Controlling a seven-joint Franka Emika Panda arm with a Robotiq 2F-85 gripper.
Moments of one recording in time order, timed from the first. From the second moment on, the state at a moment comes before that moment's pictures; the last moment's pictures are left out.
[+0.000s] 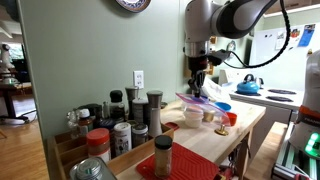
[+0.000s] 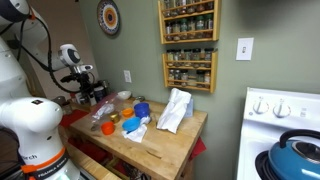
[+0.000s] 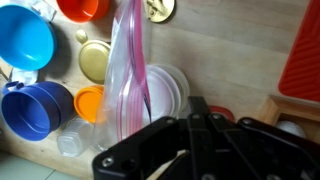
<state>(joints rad) 0.23 -0.14 0.52 -2.39 -0.19 2.18 0.65</state>
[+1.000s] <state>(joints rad) 0.25 -0.01 0.38 -2.35 -0.40 2.18 0.77</state>
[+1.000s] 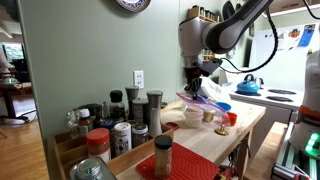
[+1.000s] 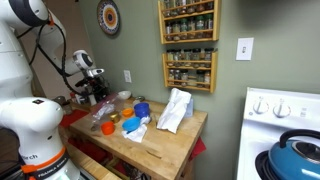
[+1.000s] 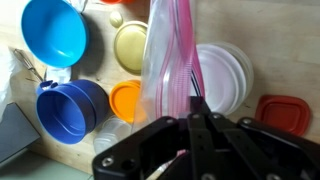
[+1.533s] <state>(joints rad) 0.25 -0.01 0.31 -2.38 -0.44 2.18 0.80</state>
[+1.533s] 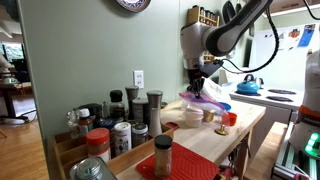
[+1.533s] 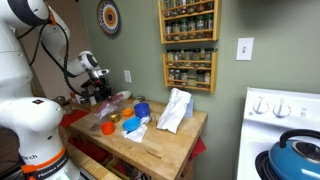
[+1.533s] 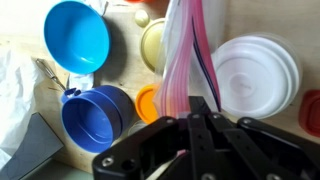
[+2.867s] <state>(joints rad) 0.24 -0.02 0.27 -2.43 -0.45 2.18 0.82</state>
